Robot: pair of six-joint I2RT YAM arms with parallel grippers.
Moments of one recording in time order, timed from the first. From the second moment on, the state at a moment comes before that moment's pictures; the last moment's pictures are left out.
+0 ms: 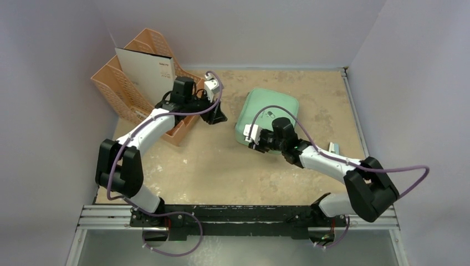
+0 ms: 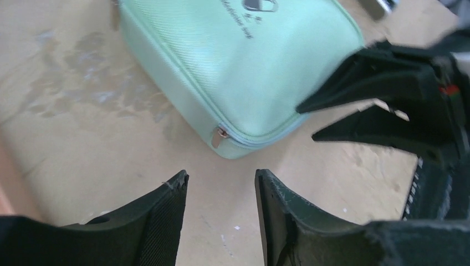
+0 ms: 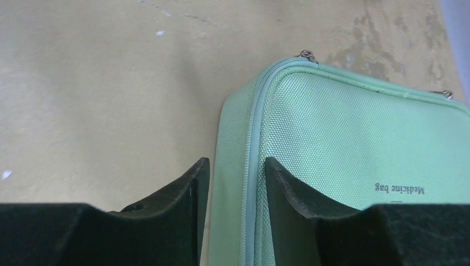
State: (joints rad) left arm -0.34 1.58 1.19 -0.23 0.68 0.15; right arm 0.63 1.38 0.65 0.20 -0.35 -0.66
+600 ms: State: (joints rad) left arm -0.33 1.78 1.23 -0.35 1.07 0.93; right arm 0.56 1.06 0.63 0.04 -0.39 -0.14
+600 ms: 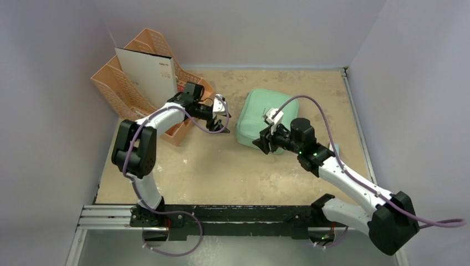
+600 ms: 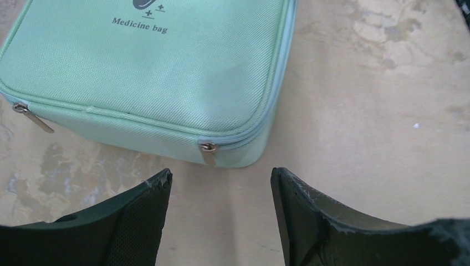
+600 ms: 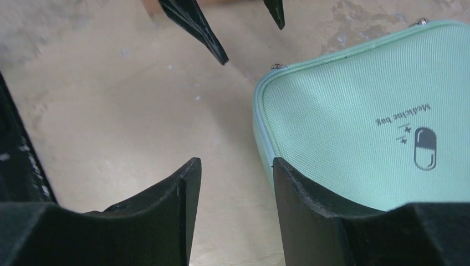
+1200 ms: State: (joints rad) left arm -0.33 2.02 1.41 -0.48 1.13 1.20; right arm 0.56 0.95 0.68 -0.05 -0.15 0.26
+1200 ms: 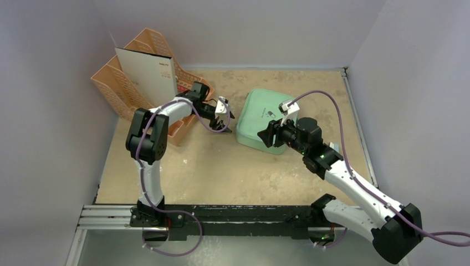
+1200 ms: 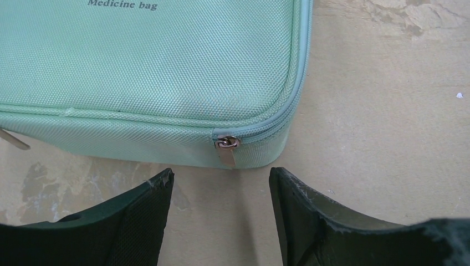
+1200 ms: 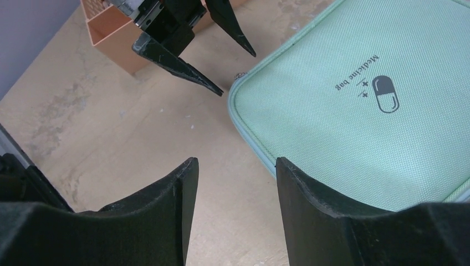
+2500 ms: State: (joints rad) left arm -0.43 1.90 1.22 -0.27 1.14 0.87; right arm 0.56 0.97 0.68 -0.27 -0.01 0.53
